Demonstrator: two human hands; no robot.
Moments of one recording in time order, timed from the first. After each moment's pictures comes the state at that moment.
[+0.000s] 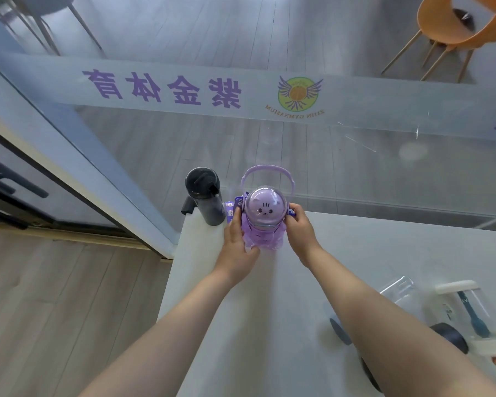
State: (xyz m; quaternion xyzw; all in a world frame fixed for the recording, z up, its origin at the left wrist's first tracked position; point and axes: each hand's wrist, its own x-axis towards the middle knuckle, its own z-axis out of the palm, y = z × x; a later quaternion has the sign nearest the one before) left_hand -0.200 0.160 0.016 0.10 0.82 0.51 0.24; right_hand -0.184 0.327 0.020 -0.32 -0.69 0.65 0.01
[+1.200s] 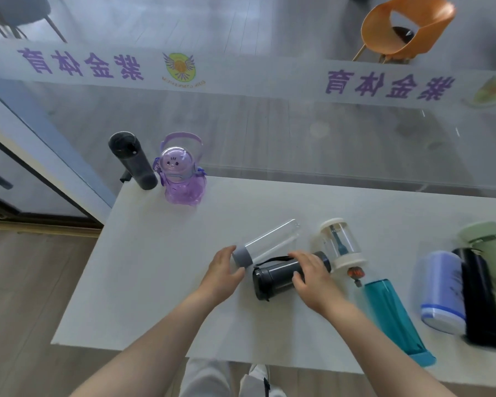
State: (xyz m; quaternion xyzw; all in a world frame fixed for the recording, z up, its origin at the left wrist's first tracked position) left_hand 0.042 0.258 0.010 0.12 0.88 0.37 0.29; right_hand 0.153 0.465 0.035 -0.17 -0.93 0.32 -0.07
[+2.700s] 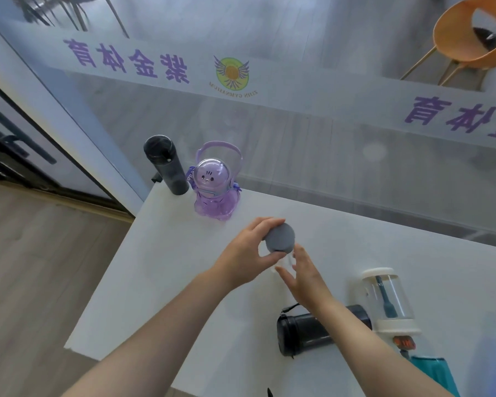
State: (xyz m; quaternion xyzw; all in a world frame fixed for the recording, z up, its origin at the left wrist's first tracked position) left_hand -0.057 0.283 0.075 0.30 0.82 0.47 0.12; right_hand 0.022 0.447 -0.009 -0.13 -0.88 0.45 -0.09
